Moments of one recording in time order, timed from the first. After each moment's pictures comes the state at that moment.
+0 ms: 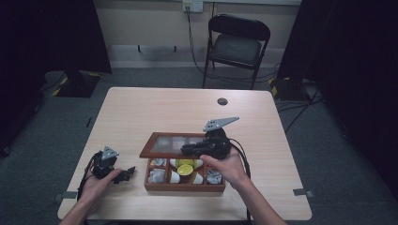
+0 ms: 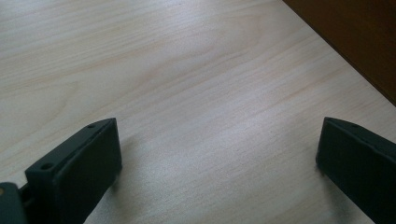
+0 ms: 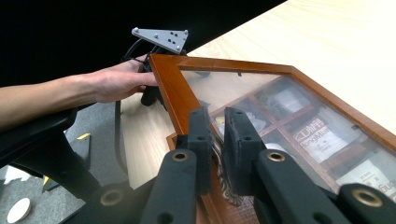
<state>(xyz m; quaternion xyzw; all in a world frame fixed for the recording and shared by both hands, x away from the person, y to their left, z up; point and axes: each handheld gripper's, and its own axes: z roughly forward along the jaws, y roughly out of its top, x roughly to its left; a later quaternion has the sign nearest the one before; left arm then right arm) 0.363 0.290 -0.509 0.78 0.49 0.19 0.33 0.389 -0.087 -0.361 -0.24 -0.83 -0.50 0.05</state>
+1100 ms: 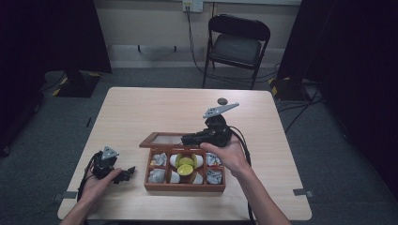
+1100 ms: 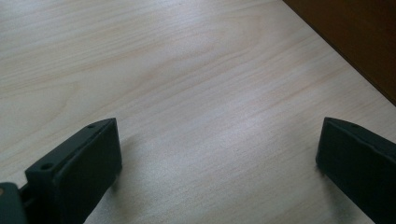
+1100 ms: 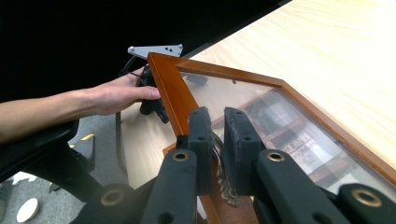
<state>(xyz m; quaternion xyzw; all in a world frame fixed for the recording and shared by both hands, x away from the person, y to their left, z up) 0.363 0.290 -0.509 0.78 0.49 0.19 0.33 0.413 -0.086 -0.338 -0.25 -0.83 -0.50 0.06</state>
